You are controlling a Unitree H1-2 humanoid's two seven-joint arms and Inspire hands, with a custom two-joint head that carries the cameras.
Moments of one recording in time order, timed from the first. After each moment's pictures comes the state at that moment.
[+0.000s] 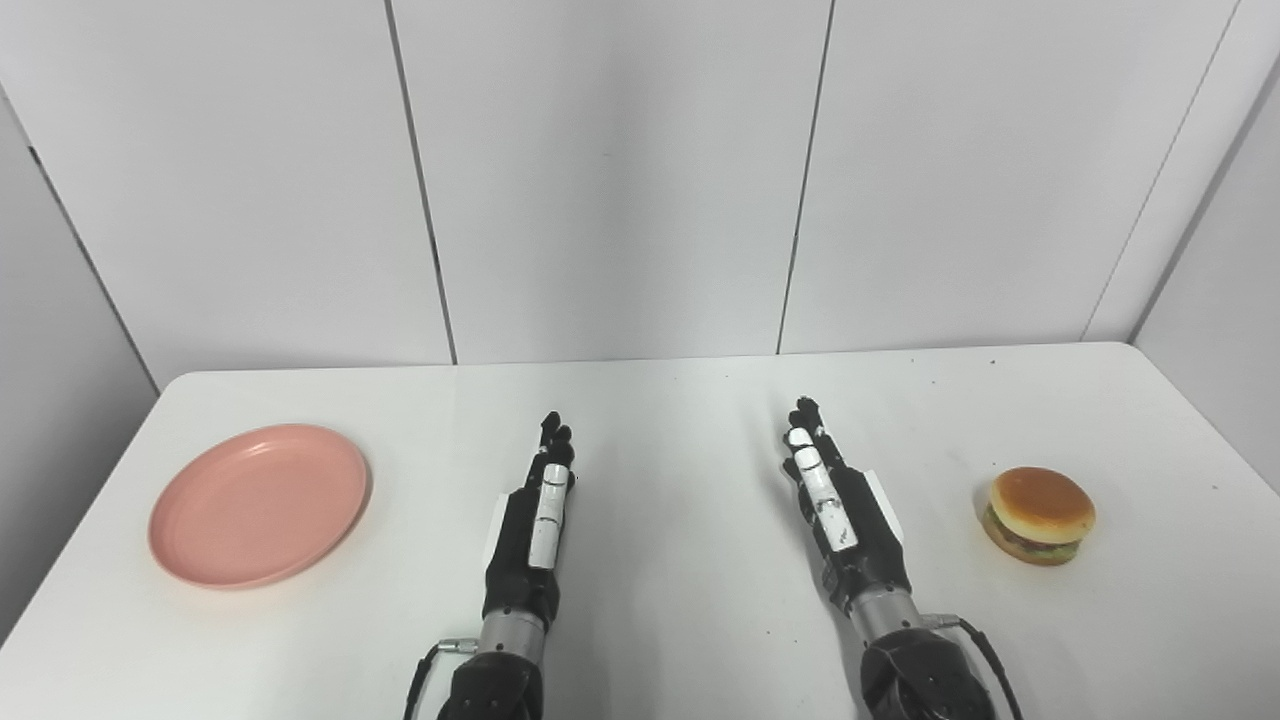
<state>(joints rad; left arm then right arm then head) -0.37 -0.17 -0.08 0.41 0.03 -0.11 0.04 -0.29 -0.04 -0.05 0.12 0.11 0.04 0.02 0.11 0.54</state>
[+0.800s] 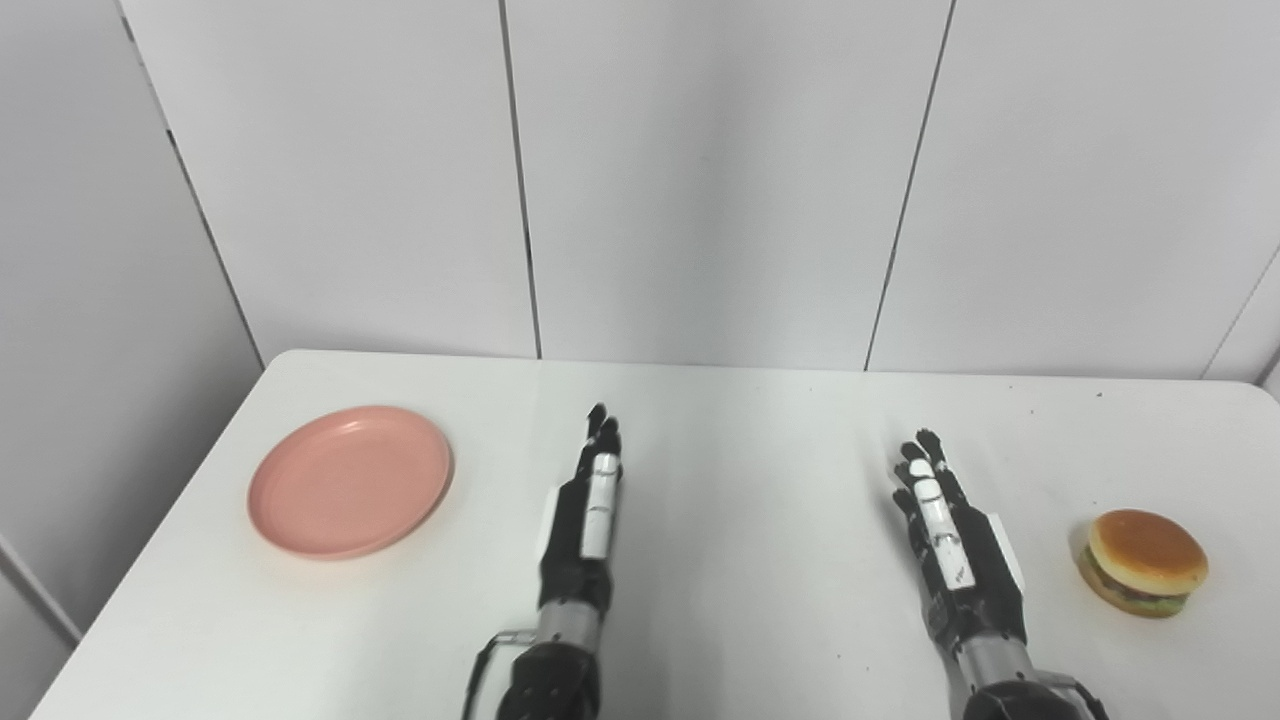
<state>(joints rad) -0.36 -0.15 0.02 0.32 0.00 -0.09 0.11 -0.29 -0.05 -0.10 0.18 0.16 -0.02 0.03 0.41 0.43</state>
